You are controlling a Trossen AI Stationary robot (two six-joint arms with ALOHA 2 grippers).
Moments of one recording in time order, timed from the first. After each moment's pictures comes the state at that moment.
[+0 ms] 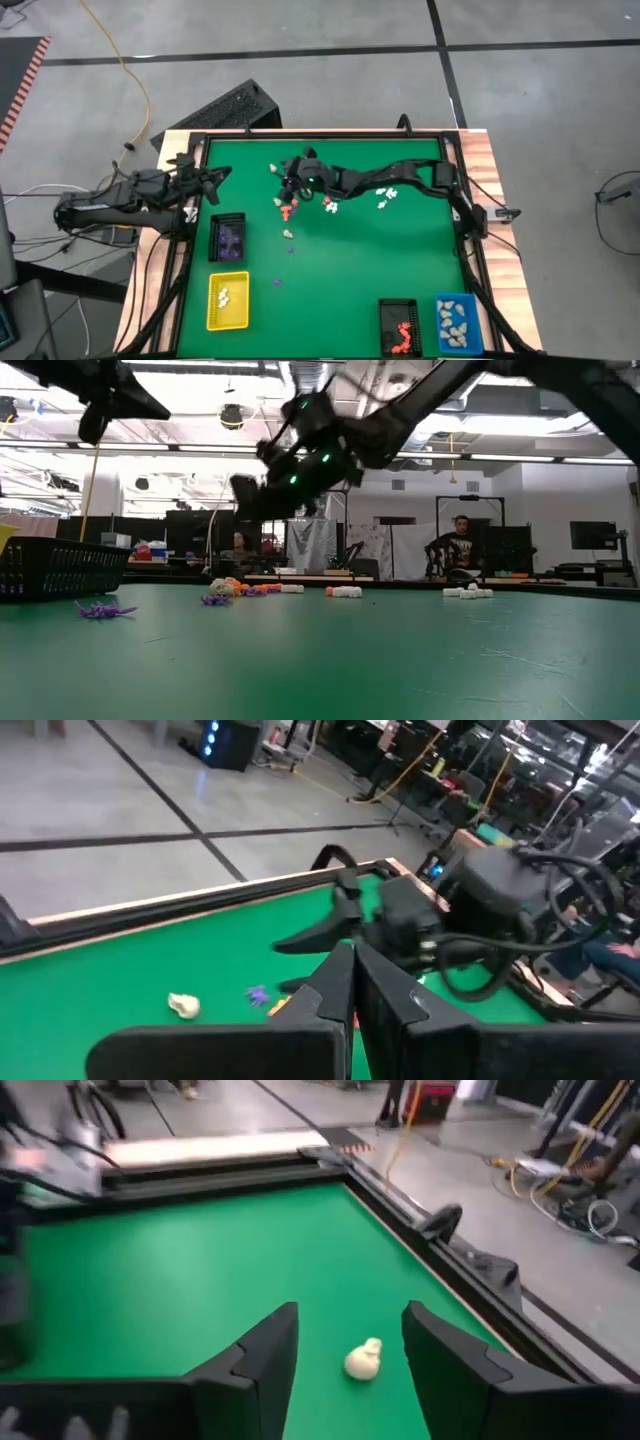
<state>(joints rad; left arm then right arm) 0.02 0.33 0.54 -0.34 -0.59 -0.56 -0.19 2.15 1.50 0.37 0.33 0.00</state>
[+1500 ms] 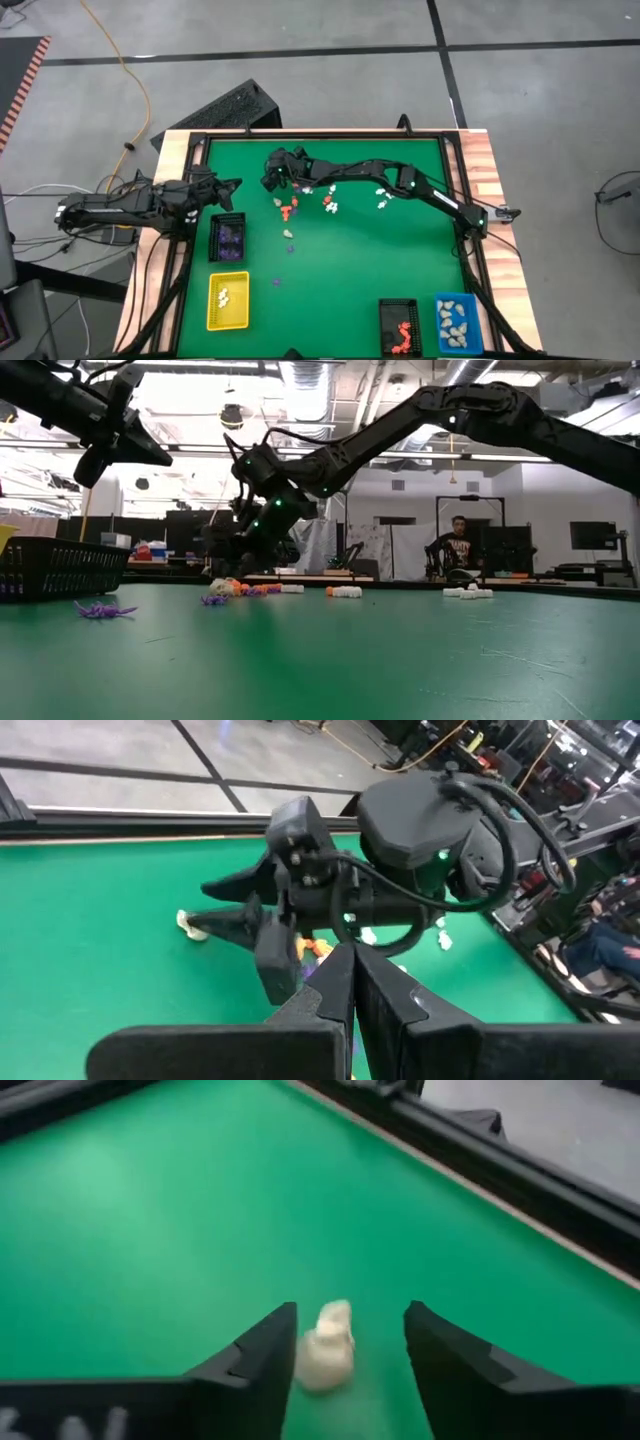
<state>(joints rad) 0.02 0.33 0.36 -0.29 -0.58 -0.75 -0.26 2.54 2.09 -0.12 0.37 0.34</state>
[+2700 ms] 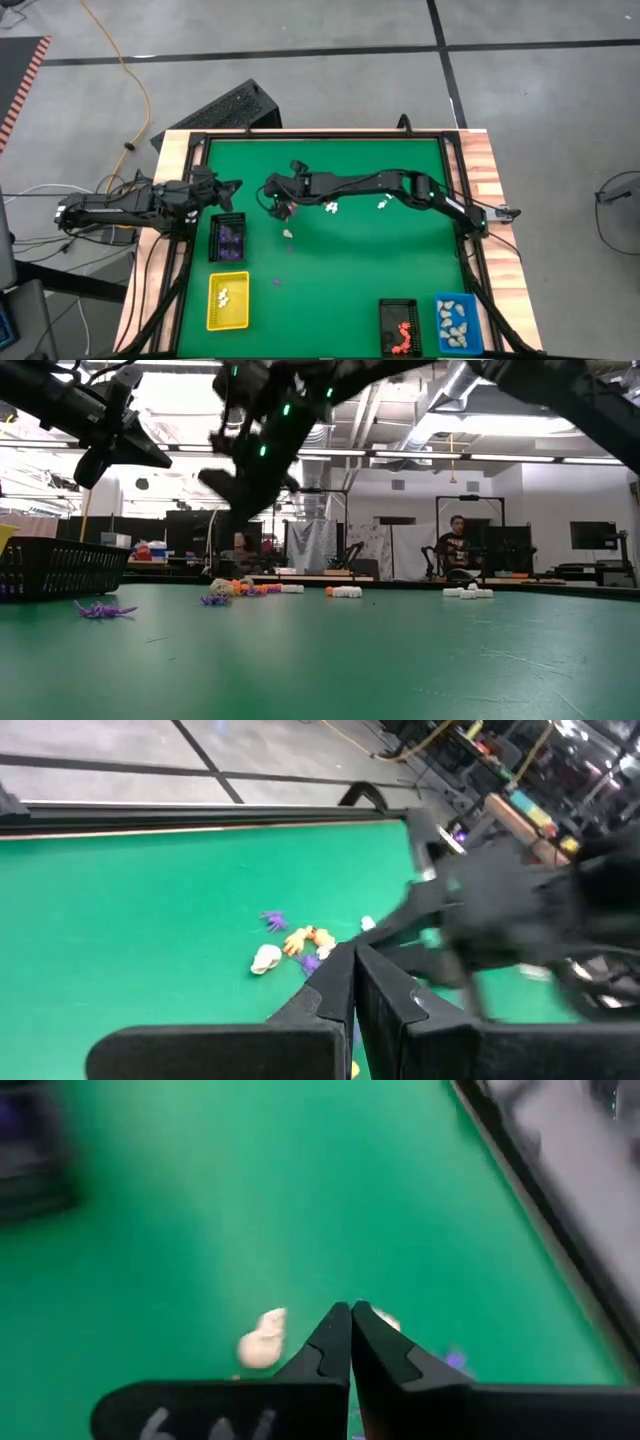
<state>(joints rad) 0.02 0.33 0.36 -0.30 -0.56 -0.73 -0.06 2.33 2.11 -0.59 0.41 0.08</state>
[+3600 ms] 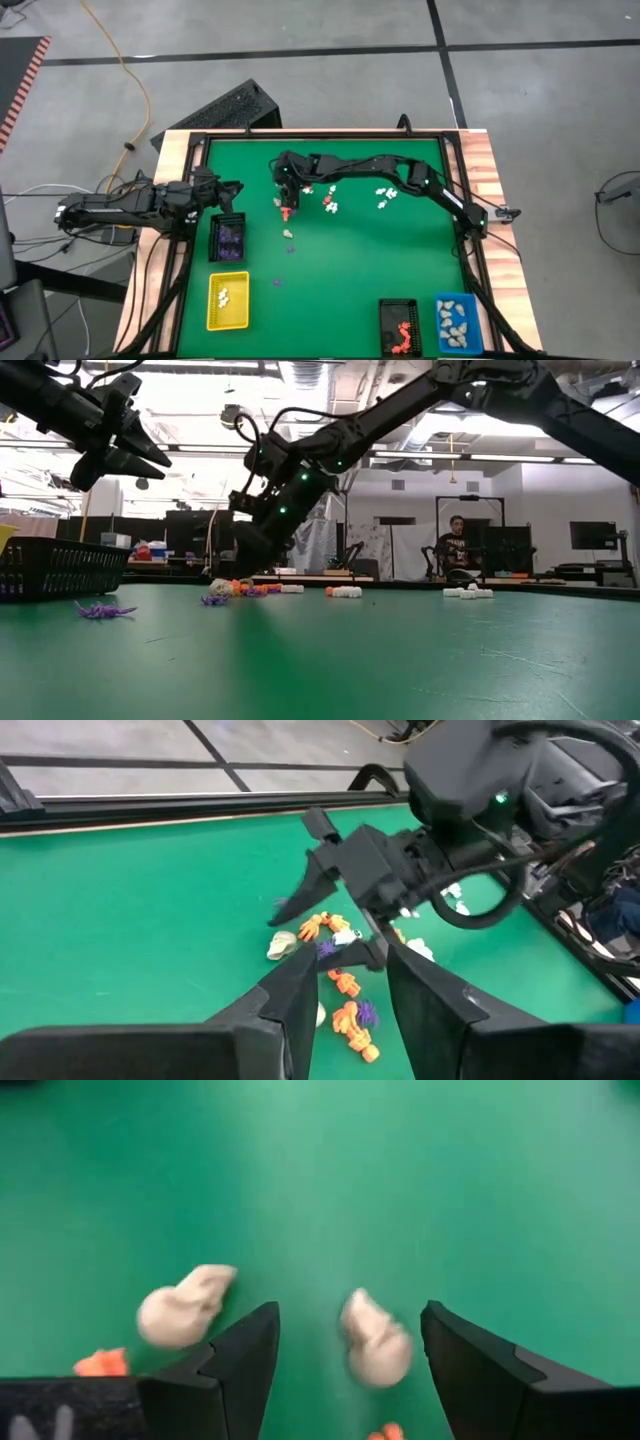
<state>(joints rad) 0.02 0.33 0.36 -0.35 -0.55 -0.72 -0.26 2.38 1.95 -0.35 -0.03 -0.15</state>
